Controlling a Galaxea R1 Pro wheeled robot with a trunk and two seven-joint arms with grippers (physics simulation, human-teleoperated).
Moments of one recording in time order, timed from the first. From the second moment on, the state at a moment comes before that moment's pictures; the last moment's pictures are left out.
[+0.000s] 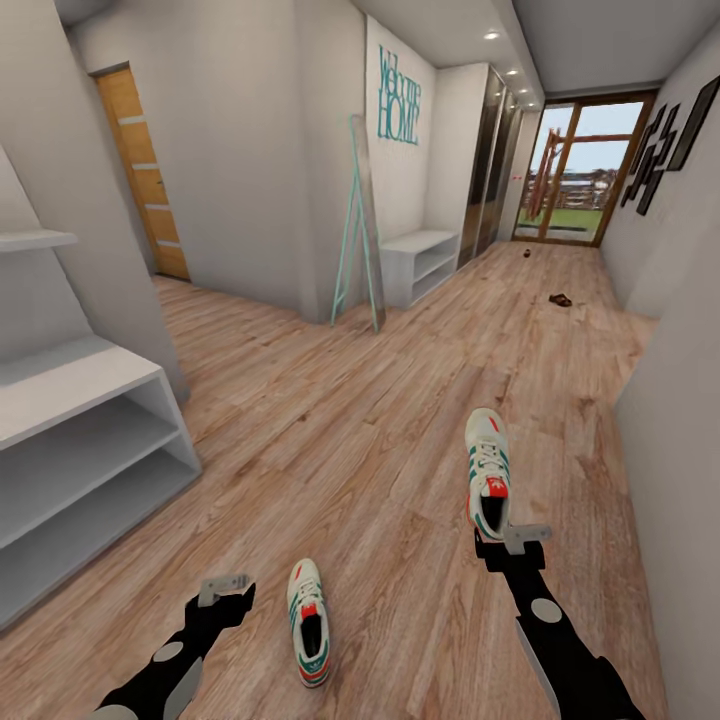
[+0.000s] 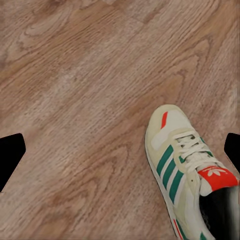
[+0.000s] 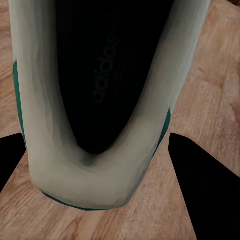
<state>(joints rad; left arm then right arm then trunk) -0.53 0.06 0.04 -0.28 0.10 -0.26 -0.08 -0.41 -0.04 -0.05 -0.81 0.19 -0.11 -0.09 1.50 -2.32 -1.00</state>
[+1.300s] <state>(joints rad) -0.53 -0.15 0.04 -0.28 0.09 -0.26 0.12 -0.41 -0.04 -0.06 -0.82 0.18 -0.11 -0.09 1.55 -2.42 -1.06</state>
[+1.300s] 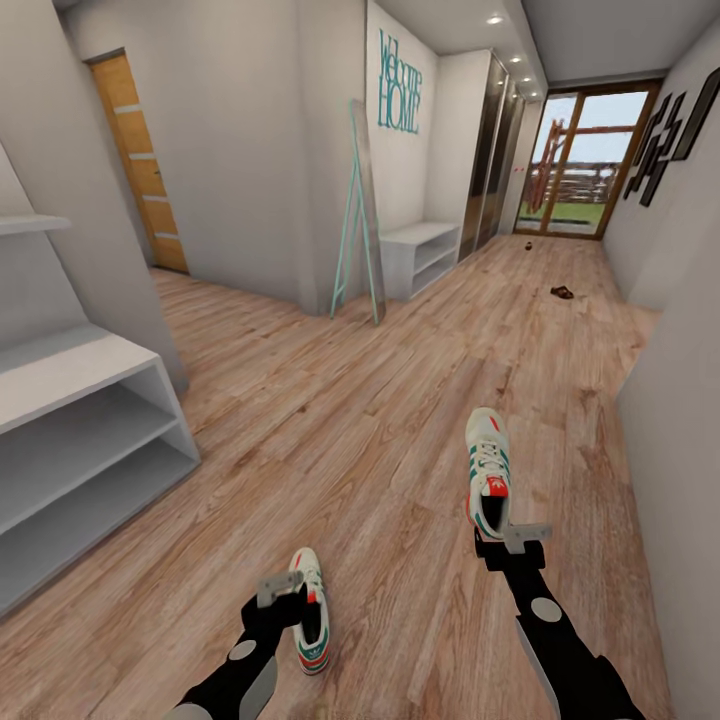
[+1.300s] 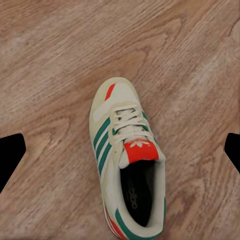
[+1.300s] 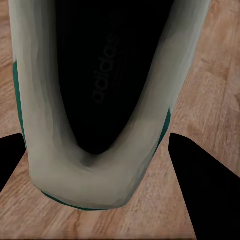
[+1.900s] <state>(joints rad) -0.53 -0.15 0.04 -0.29 0.09 -0.26 0.12 -0.41 -0.04 -0.06 -0.84 0.18 -0.11 -0.09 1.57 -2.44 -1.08</state>
